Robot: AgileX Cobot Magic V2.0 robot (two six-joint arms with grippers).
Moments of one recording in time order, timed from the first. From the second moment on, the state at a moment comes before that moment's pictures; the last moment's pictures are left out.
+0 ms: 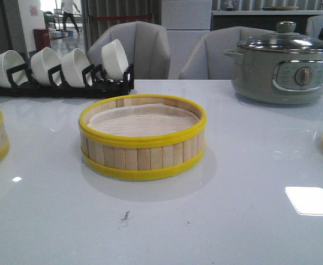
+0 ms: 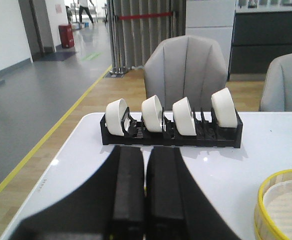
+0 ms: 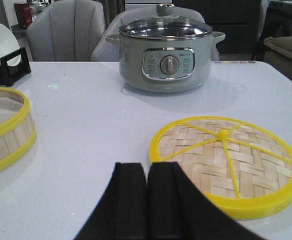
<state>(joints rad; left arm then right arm) -0.03 0.54 -0.66 0.11 0.29 -0.09 -0.01 -0.01 0.03 -0.08 0.12 0.15</state>
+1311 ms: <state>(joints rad) -0.13 1.06 -1.21 0.11 0.68 -0.02 -0.01 -0.01 0.03 -0.08 0.12 0.15</state>
